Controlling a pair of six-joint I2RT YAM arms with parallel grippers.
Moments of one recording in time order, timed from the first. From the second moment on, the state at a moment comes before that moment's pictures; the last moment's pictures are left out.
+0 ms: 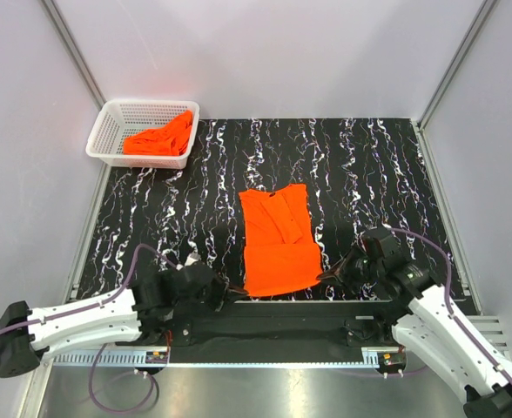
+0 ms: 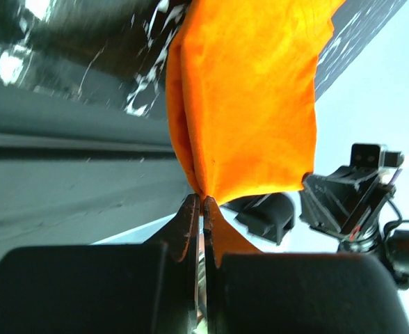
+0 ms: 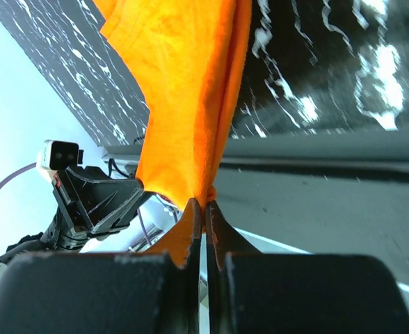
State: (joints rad) left arm -1.13 0.68 0.34 -0.42 -0.06 -1.98; right arm 0.49 0.64 0.52 -0.77 -0.36 1.26
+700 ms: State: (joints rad) left arm -1.02 0.90 0.76 -0.62 -0.23 -1.80; right arm 0.47 0.87 0.81 -0.90 -0.33 1.21
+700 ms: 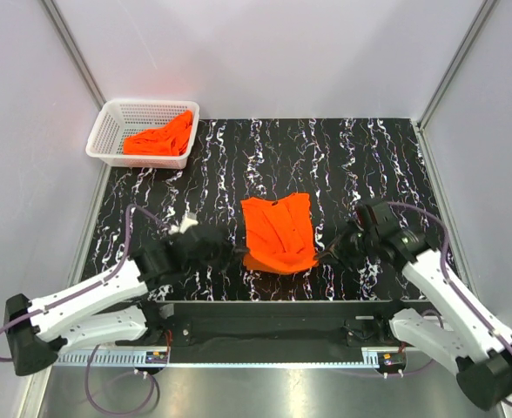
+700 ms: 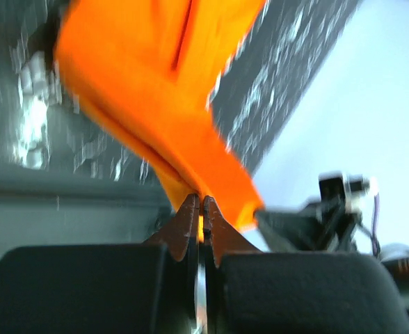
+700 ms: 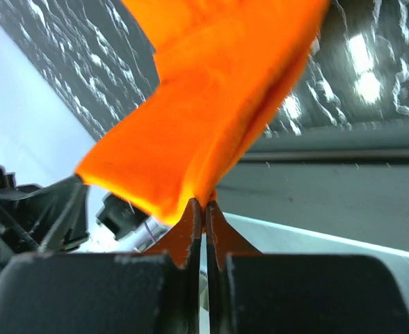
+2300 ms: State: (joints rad) left arm -0.27 1.99 1.44 -0.45 0.34 -1.12; right arm 0.11 2.19 1.69 -0.72 -0.67 0.76
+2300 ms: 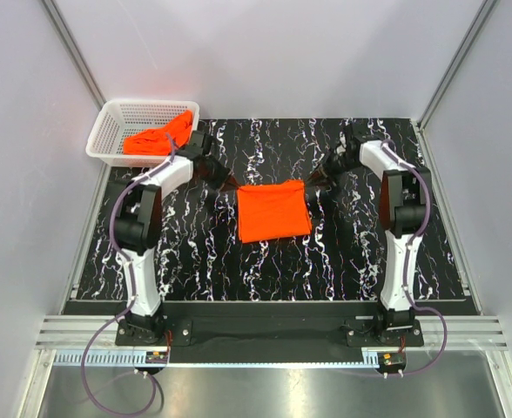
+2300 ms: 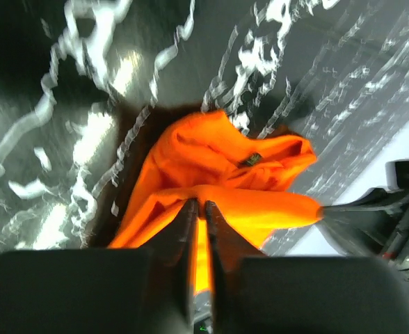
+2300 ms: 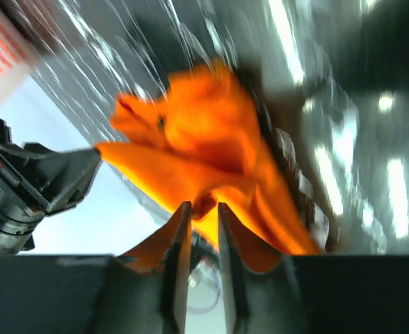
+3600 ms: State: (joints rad) left arm -0.38 1.95 1.28 -0.13 0.61 -0.86; right arm 0.13 2.47 1.74 -0.12 -0.97 0.84
